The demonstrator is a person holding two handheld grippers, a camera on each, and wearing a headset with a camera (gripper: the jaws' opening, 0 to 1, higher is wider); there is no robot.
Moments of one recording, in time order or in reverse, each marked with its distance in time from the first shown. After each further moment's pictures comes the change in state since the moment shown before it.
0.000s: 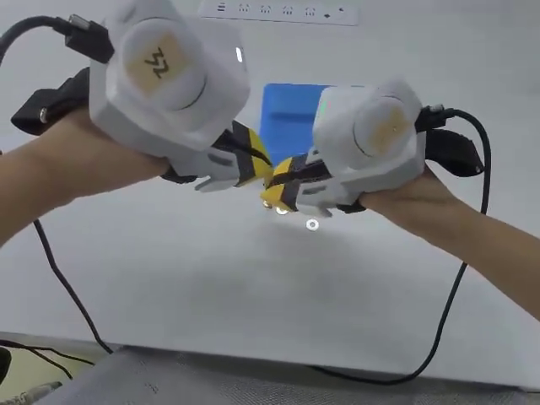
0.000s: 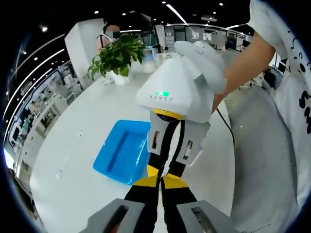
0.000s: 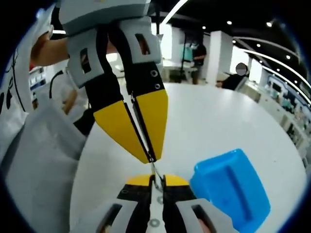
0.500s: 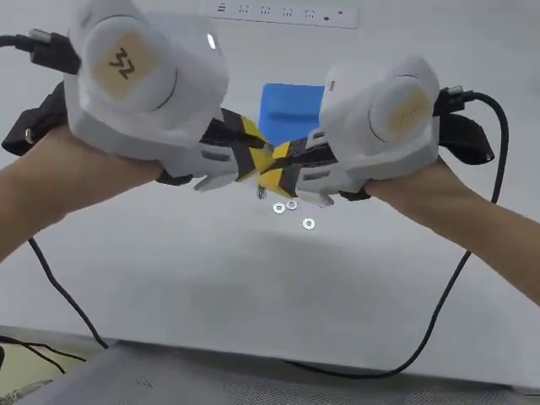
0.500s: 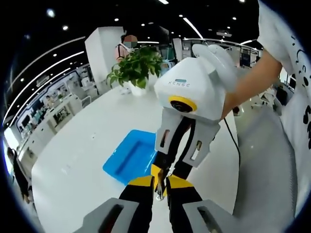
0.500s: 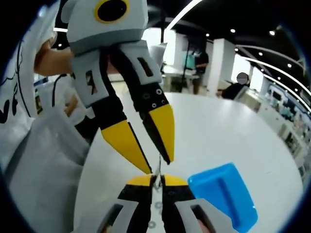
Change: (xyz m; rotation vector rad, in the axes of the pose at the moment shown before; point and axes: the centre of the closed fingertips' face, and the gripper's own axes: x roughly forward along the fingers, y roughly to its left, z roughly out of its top) left arm -0.020 0.008 0.013 -0.120 -0.153 0.132; right arm -0.019 -0.002 0.024 -0.045 -0.047 -0.009
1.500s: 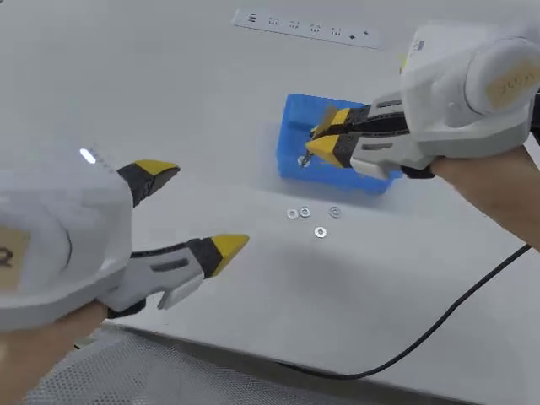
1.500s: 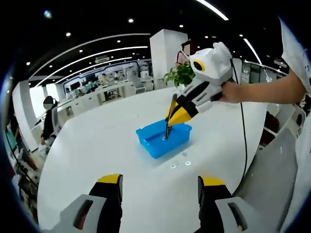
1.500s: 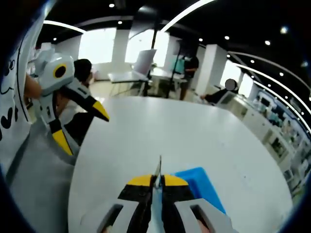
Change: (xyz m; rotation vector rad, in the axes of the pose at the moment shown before) left arm -0.064 -0.037 -0.071 -0.364 -0.040 0.410; right arm -0.046 -0.043 0.017 -0.025 -0.007 -0.141
